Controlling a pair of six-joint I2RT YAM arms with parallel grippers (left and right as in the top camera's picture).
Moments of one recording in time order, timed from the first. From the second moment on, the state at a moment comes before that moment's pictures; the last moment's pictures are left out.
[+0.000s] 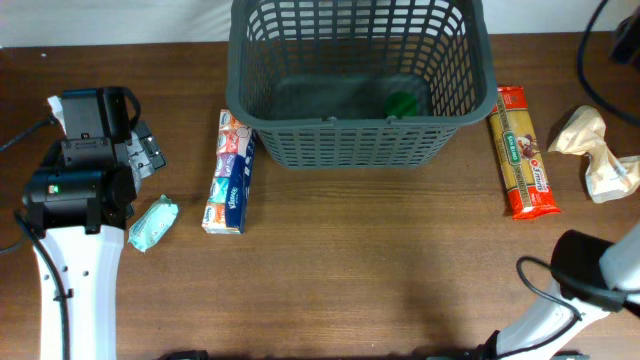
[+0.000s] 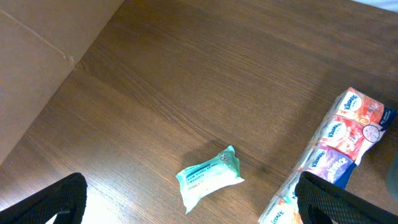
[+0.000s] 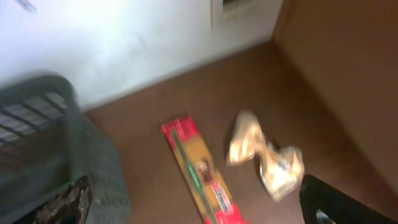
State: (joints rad) left arm 0.06 1.32 1.51 -1.12 -0.45 -0.29; right arm -0.36 2.01 2.95 -1.69 -0.01 0.07
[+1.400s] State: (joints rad) left arm 0.06 1.32 1.51 -1.12 -0.45 -0.29; right arm -0.30 2.46 2.44 -1.55 -0.02 -0.24
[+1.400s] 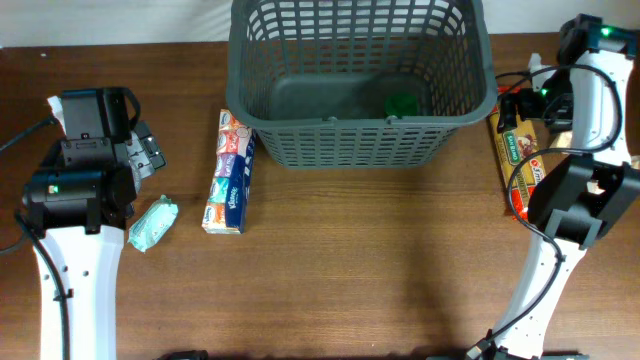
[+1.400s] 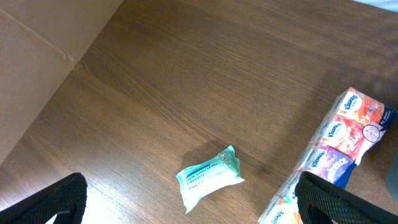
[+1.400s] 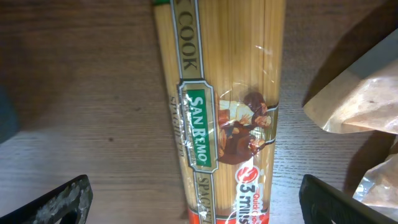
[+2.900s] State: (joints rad) left arm 0.06 1.32 1.51 -1.12 -0.45 -0.29; right arm -0.33 2.49 2.21 -1.48 0.01 -0.14
